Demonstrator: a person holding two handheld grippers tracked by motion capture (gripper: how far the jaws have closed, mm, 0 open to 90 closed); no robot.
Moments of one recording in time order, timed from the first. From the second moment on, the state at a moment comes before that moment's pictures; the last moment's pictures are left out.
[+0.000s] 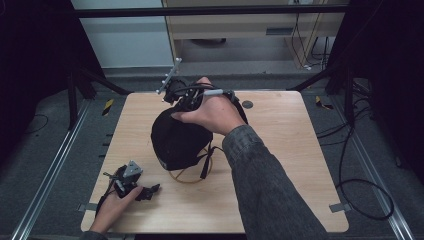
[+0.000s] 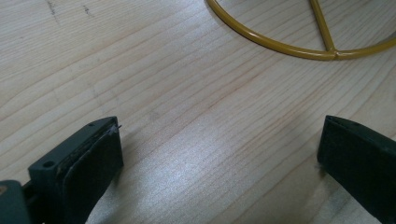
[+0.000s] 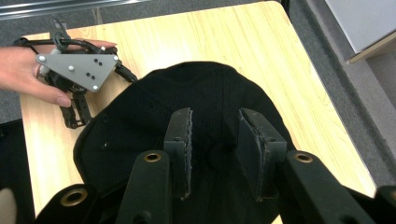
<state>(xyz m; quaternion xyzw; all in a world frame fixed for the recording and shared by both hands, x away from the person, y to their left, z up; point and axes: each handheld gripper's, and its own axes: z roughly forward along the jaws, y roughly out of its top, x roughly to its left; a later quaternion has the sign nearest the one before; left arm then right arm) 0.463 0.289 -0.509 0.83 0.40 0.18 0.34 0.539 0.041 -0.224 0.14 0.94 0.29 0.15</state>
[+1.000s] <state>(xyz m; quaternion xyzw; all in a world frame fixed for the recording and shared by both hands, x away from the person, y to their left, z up) 0.463 0.290 -0.509 0.83 0.40 0.18 0.34 0.533 0.034 -0.215 0.14 0.94 0.28 0.15</state>
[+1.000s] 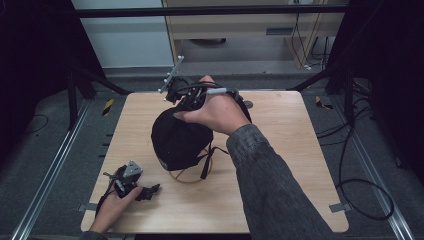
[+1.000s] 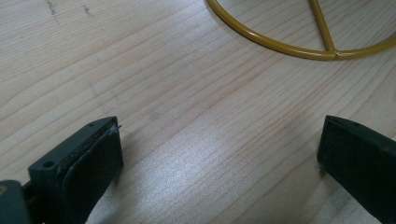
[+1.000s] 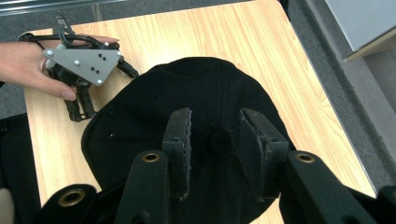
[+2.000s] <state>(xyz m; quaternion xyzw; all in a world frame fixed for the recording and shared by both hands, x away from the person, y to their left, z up) 0.463 0.289 -0.509 0.83 0.40 0.18 0.34 0.510 -0.023 -0.222 0.19 0.90 0.34 0.20</state>
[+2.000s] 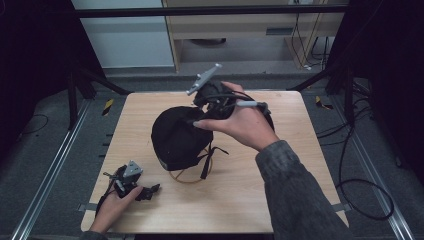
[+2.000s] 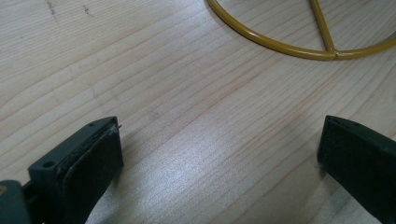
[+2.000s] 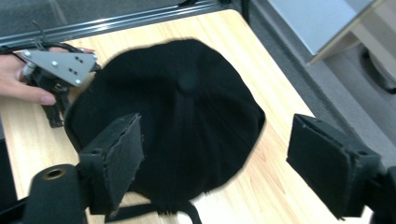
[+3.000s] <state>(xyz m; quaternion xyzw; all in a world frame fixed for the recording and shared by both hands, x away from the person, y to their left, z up) 0.463 0.289 -0.509 0.83 0.40 0.18 0.34 0.470 -0.159 -0.403 0.35 0.85 0.36 0.18</state>
